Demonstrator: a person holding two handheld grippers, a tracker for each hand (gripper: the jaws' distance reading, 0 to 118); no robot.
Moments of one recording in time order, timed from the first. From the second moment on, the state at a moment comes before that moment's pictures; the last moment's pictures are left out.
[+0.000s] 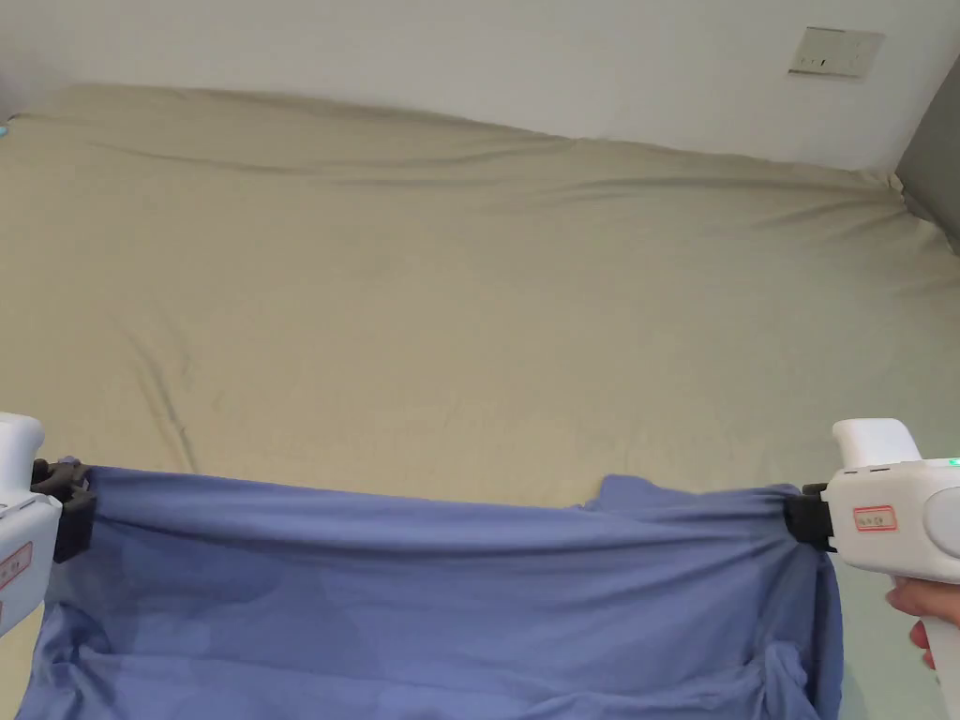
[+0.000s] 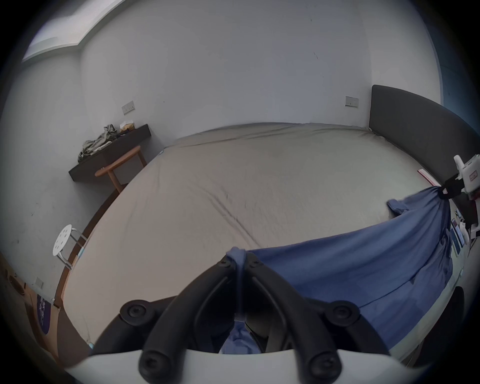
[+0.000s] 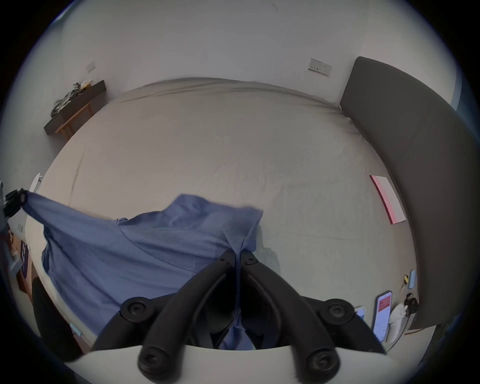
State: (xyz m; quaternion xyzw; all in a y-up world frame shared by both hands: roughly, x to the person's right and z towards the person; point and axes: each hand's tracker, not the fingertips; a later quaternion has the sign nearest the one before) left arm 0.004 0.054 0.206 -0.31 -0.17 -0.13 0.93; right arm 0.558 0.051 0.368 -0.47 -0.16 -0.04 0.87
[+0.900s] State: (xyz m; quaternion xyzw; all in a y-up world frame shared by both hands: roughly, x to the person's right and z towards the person) left arm -0.069 -0.059 0.290 -0.47 -0.21 -0.22 0.83; right arm 0.487 -0.037 0.519 -0.65 -0.08 -0.02 0.76
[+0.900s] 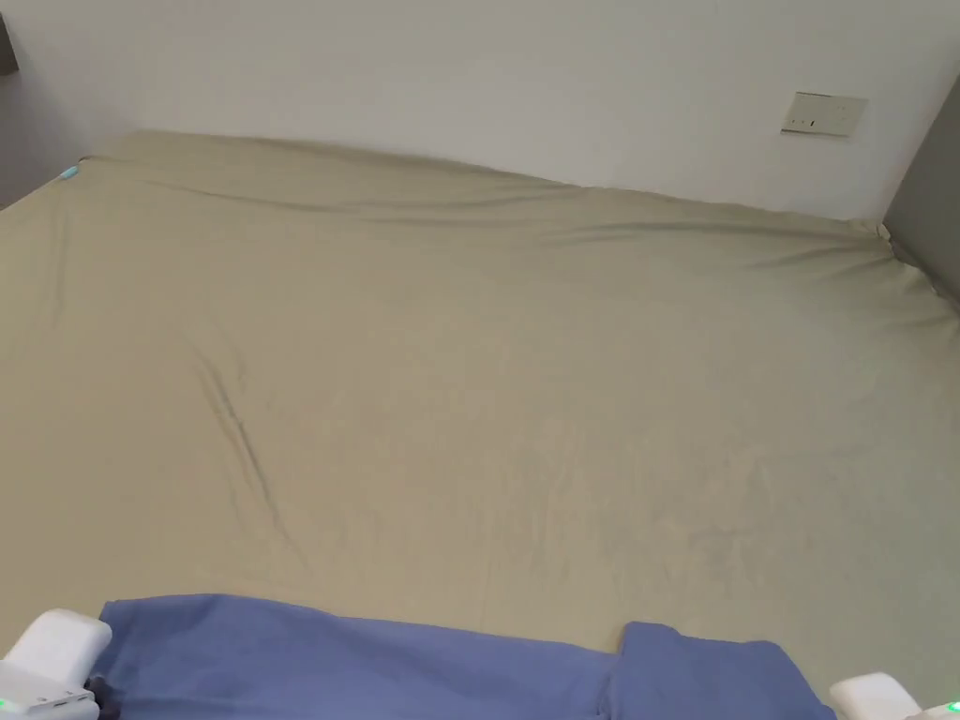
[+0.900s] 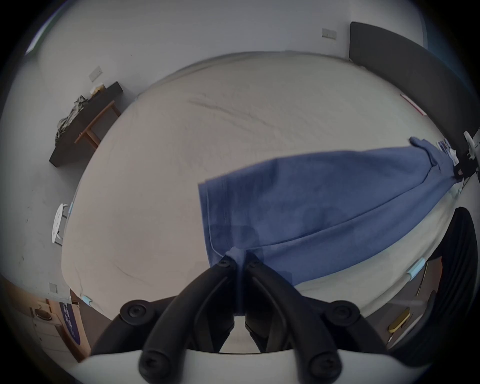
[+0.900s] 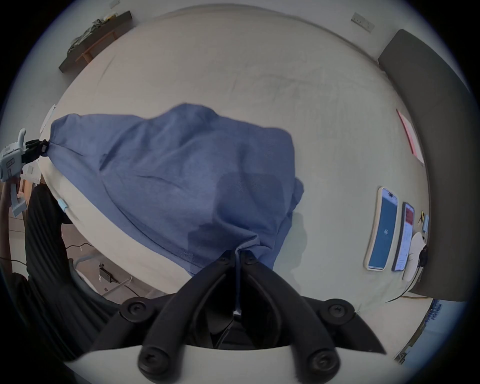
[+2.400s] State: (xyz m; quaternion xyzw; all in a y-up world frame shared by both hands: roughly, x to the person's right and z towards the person) left arm 0.037 0.190 0.391 0.06 -0.18 -0.08 0.98; right arm 0.261 0.194 0.484 -0.08 -0.19 0.15 0.97
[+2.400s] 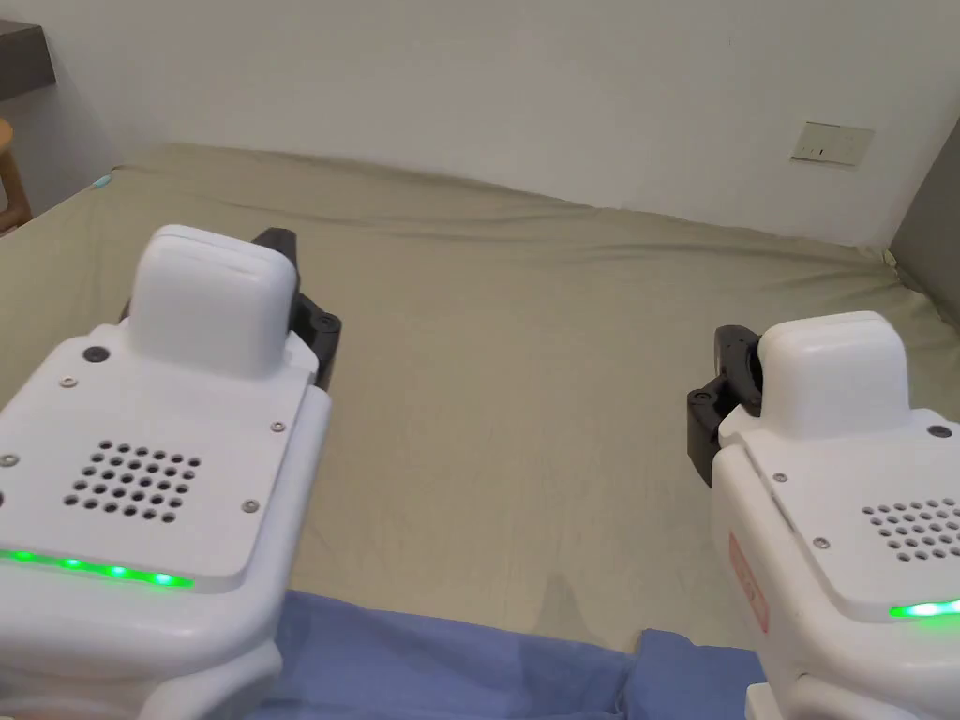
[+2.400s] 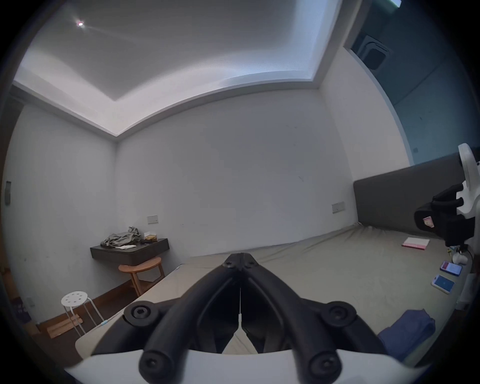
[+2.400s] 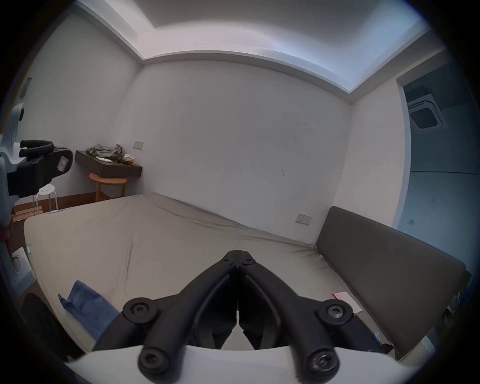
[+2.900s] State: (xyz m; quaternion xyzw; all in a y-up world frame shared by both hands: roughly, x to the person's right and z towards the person) left arm 0.027 0.114 0.343 -0.12 -0.24 -0.11 0.96; right arm 0.287 0.166 0.484 -0.12 -0.21 0.15 0.96
